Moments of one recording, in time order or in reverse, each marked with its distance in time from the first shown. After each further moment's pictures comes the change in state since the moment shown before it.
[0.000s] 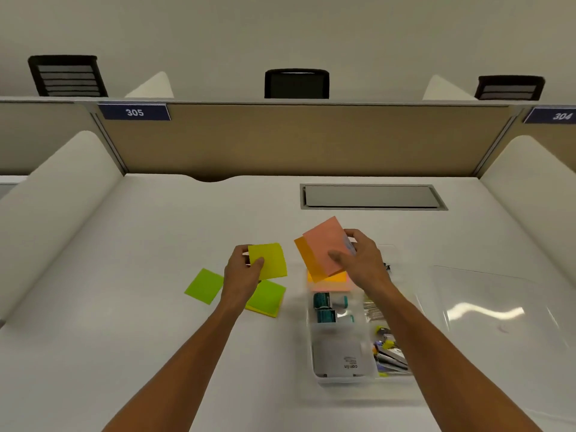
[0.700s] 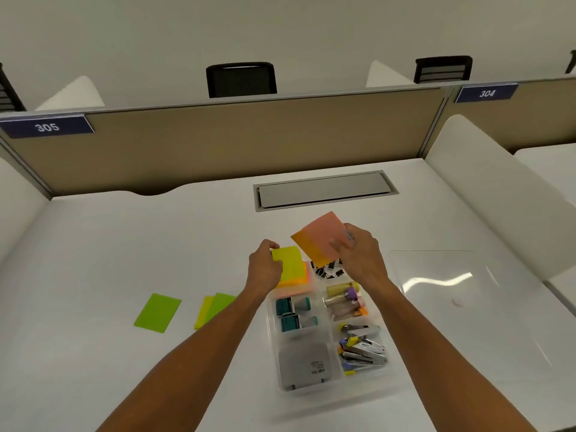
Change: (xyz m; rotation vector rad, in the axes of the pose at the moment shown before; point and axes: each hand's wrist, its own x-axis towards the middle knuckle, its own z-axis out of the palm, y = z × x) left_hand 0.030 0.016 0.142 0.447 -0.271 0.099; right_hand 0.010 0.030 -0.070 -0.167 0.174 -0.036
